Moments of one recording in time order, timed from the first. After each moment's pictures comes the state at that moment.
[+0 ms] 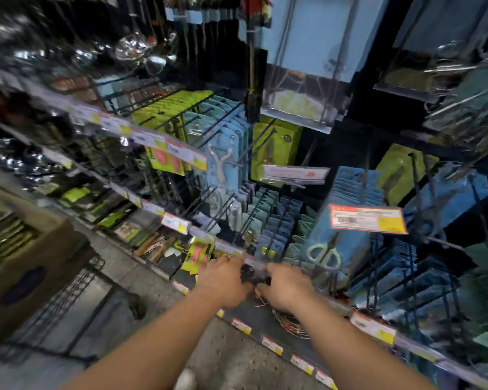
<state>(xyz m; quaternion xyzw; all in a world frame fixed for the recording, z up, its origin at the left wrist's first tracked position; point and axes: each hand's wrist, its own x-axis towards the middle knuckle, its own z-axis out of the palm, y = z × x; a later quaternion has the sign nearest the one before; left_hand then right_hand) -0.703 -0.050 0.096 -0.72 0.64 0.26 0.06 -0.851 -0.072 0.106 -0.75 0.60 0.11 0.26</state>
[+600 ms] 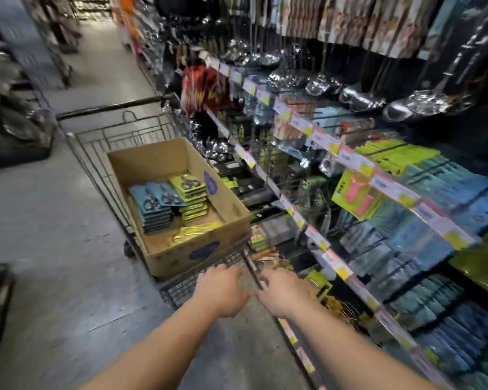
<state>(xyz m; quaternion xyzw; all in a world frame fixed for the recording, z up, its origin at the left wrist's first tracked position) -0.400 0.107 0.112 -0.89 0.40 0.24 -0.03 -0.501 0.000 0.118 -0.91 0.34 0.17 0.20</state>
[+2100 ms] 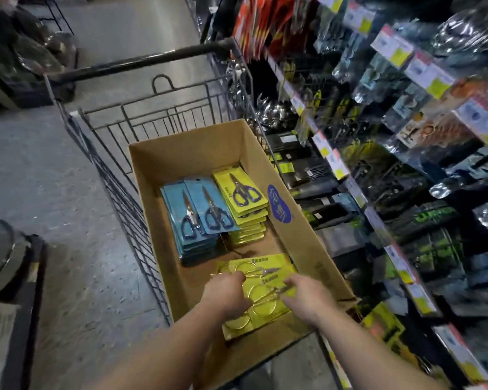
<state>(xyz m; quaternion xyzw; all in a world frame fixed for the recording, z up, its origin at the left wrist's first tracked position) -0.066 0.051 -0.007 -0.88 0.28 0.38 -0.04 -0.170 -0.098 0.017 -0.84 0.36 0.28 0.29</state>
